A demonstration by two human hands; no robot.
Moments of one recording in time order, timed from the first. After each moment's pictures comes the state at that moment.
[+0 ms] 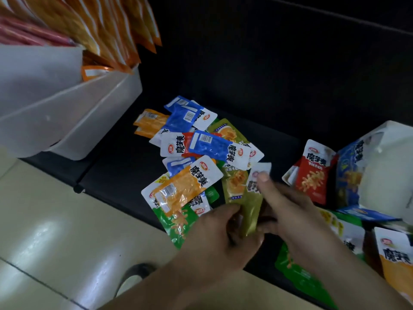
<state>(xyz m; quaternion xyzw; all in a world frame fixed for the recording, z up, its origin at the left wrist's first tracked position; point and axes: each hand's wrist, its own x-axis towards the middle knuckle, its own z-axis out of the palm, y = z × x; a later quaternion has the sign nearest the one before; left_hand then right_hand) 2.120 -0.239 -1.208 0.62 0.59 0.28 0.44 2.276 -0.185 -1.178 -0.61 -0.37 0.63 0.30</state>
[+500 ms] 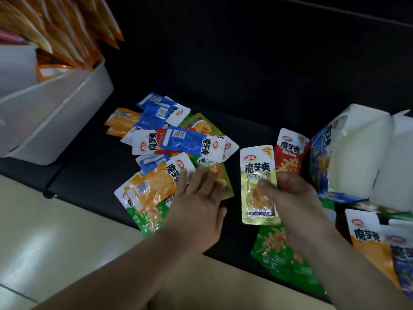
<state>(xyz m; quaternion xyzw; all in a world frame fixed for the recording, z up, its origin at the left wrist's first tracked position) 2.133 -0.201 -1.255 0.81 0.58 0.01 0.11 2.333 -0.177 -1.212 -0.72 -0.33 0.51 0.35</state>
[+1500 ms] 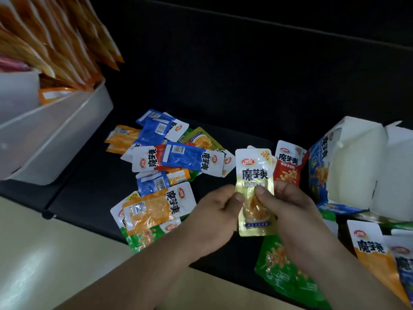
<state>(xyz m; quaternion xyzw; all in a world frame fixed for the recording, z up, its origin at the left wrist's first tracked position) 2.158 -0.180 -1.196 0.54 0.56 0.23 0.58 2.330 -0.178 -1.203 -0.65 -0.30 0.57 0.40</state>
